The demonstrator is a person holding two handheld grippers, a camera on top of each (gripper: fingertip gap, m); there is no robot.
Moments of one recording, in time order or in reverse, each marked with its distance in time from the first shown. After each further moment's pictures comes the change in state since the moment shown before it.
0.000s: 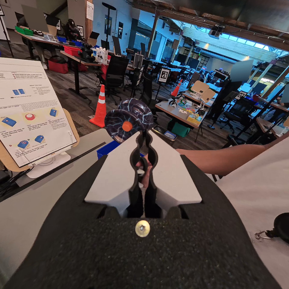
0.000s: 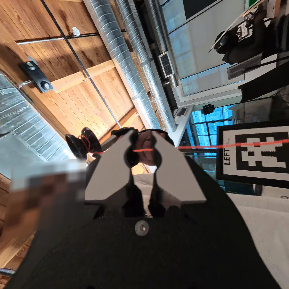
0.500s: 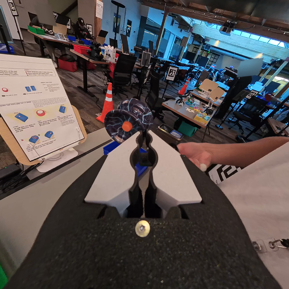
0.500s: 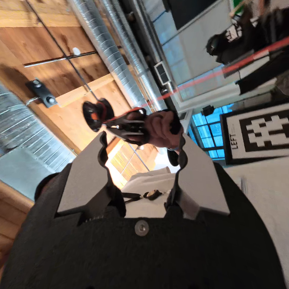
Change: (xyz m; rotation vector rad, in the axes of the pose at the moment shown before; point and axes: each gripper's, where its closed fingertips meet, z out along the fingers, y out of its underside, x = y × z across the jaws) left arm -0.010 0.006 -0.003 -0.010 -0.052 0.003; right arm -0.014 0.046 -0.035 0.076 0.030 0.096
